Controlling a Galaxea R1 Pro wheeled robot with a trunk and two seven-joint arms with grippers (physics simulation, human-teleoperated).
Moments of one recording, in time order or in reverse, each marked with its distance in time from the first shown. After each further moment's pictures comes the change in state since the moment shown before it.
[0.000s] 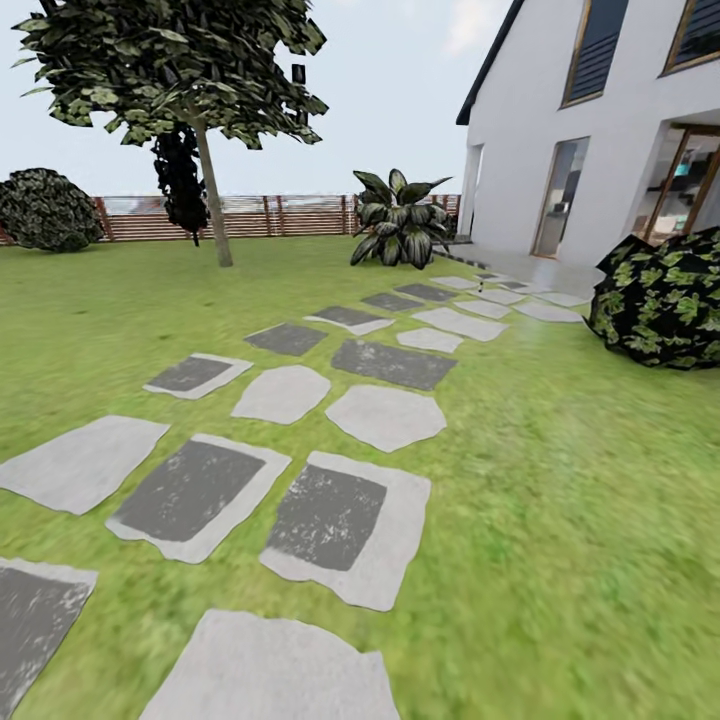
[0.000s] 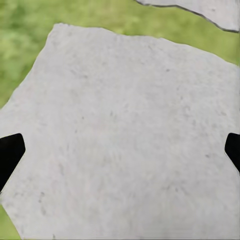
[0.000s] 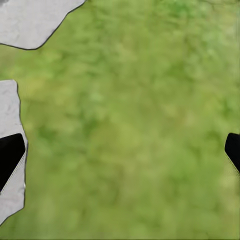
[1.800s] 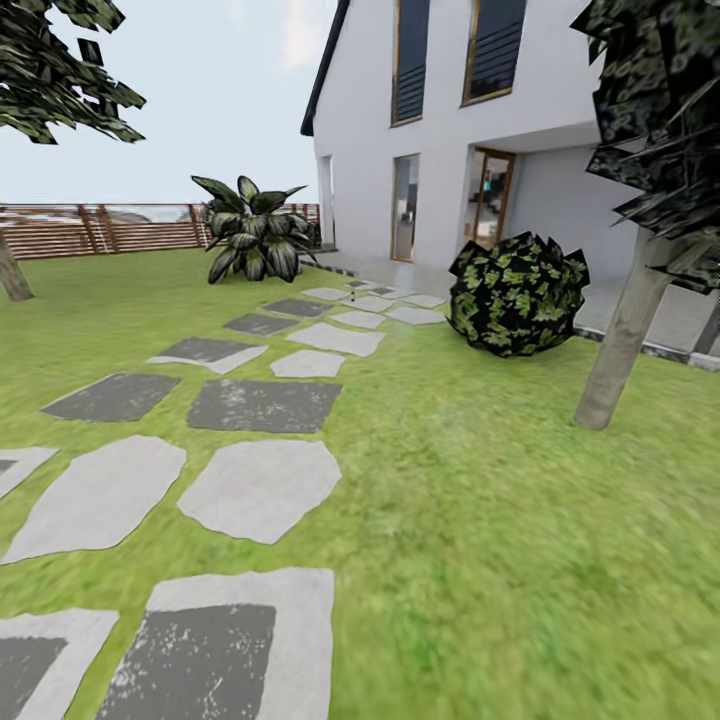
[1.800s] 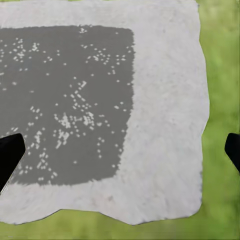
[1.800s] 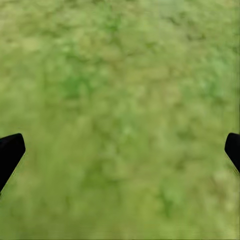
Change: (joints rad) left arm -0.003 0.005 -0.010 0.000 -0.006 0.000 -0.005; right arm 0.000 0.006 0.004 0.000 -0.002 0.001 0.007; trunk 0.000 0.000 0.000
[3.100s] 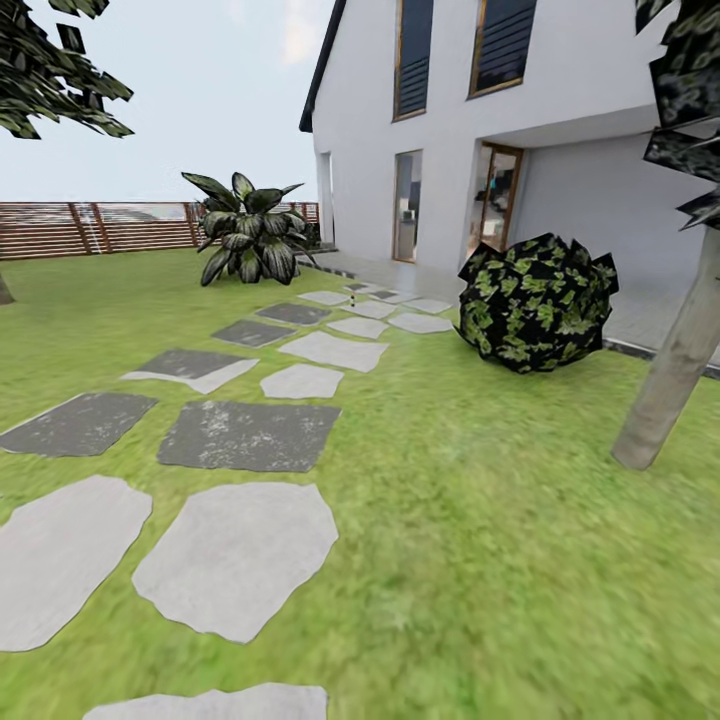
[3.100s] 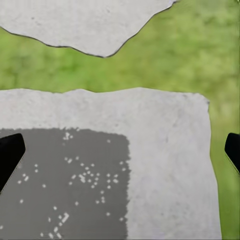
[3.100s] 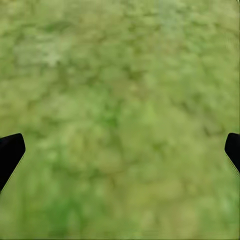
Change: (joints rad) left arm 0.000 0.000 0.007 0.000 0.001 0.000 0.000; right arm 0.000 0.000 -0.001 0.001 0.000 0.001 -0.001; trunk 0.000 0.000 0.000
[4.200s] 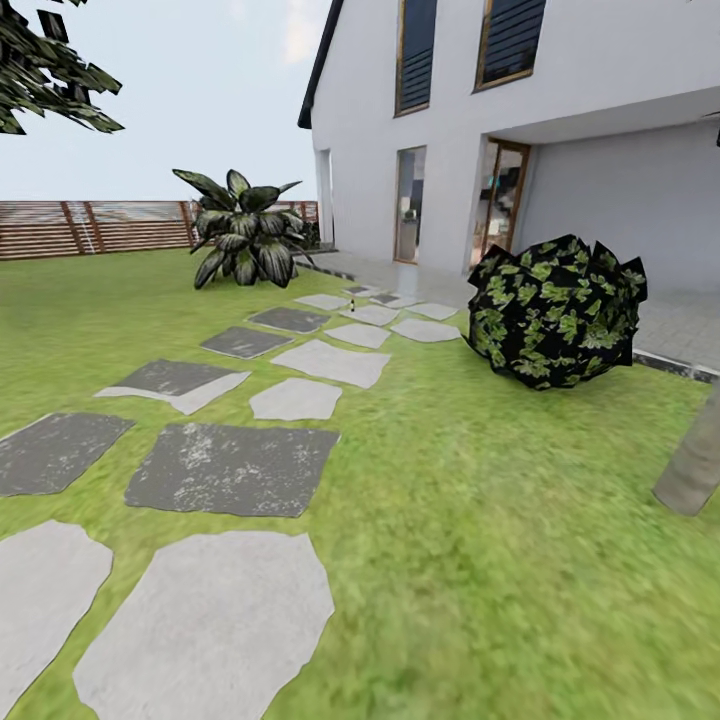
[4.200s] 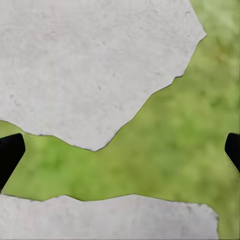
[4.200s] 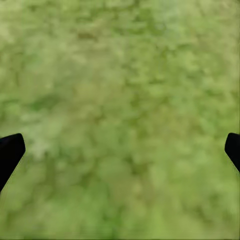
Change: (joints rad) left arm 0.000 0.000 0.000 0.000 0.000 0.000 0.000; right arm 0.000 0.000 0.001 0.000 0.002 0.000 -0.001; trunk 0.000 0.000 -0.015
